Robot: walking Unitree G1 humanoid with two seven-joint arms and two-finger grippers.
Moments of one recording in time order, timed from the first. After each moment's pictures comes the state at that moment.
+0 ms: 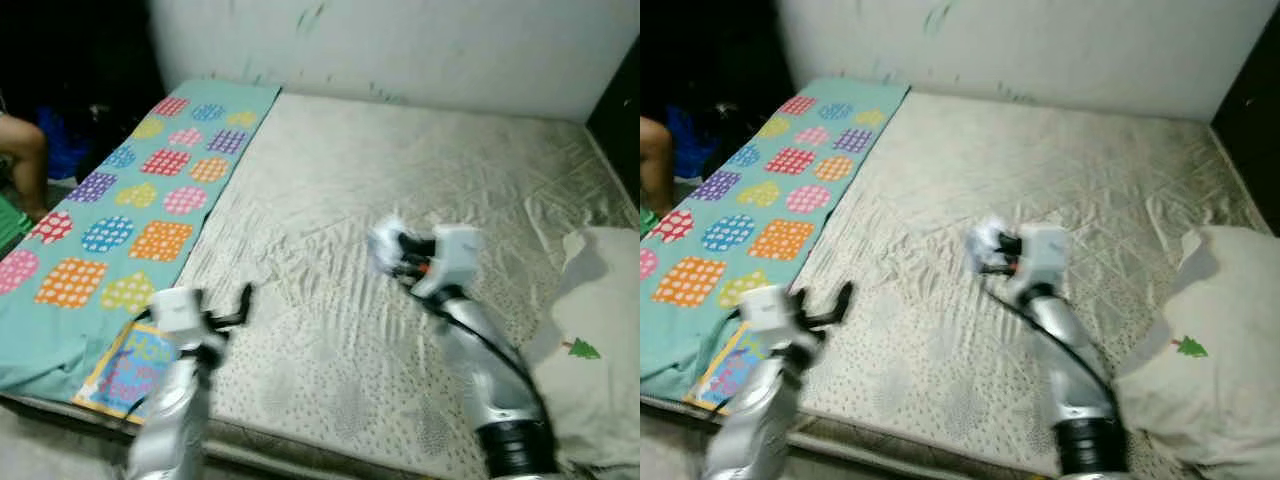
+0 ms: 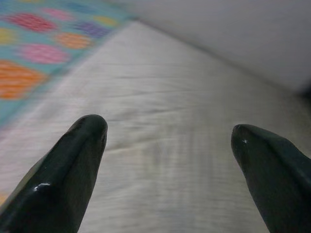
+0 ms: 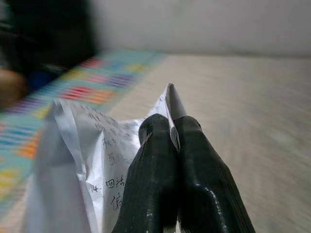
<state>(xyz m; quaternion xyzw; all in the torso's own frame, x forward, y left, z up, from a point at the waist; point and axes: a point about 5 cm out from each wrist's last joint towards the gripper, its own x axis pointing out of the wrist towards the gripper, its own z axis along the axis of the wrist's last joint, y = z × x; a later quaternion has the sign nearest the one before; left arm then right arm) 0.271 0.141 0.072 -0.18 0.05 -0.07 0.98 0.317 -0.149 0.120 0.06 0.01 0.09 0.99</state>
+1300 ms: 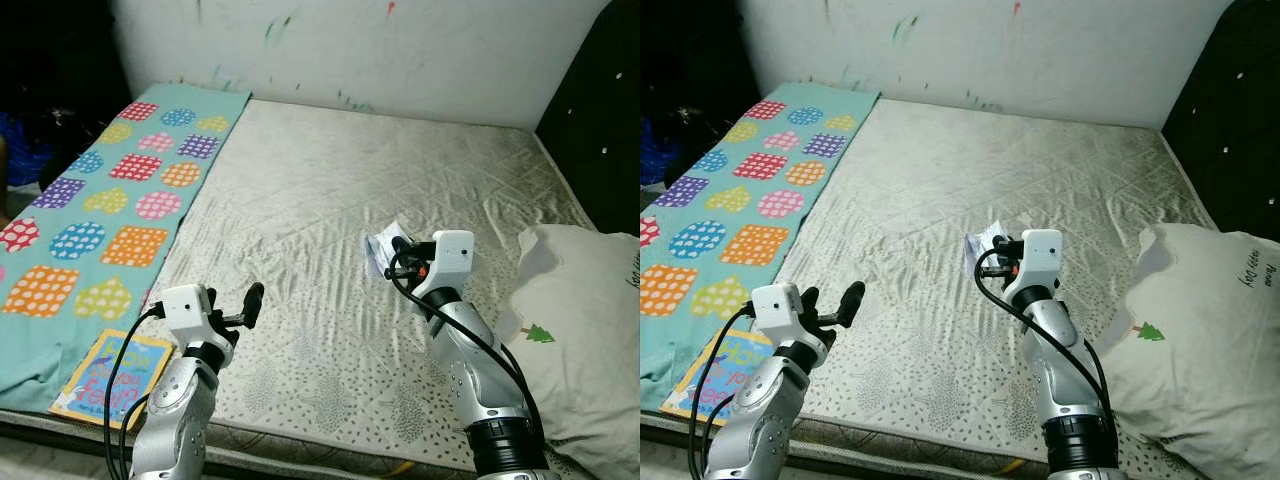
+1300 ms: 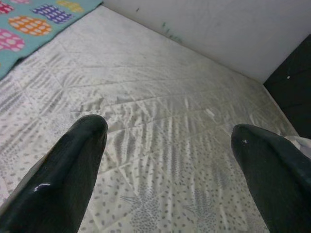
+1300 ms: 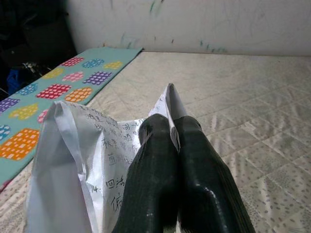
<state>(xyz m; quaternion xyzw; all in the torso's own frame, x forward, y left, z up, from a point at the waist) 0.269 0.148 0.066 -0.18 0.07 -0.07 0.98 0.319 -0.134 0.116 0.07 0.02 0.10 0.99</state>
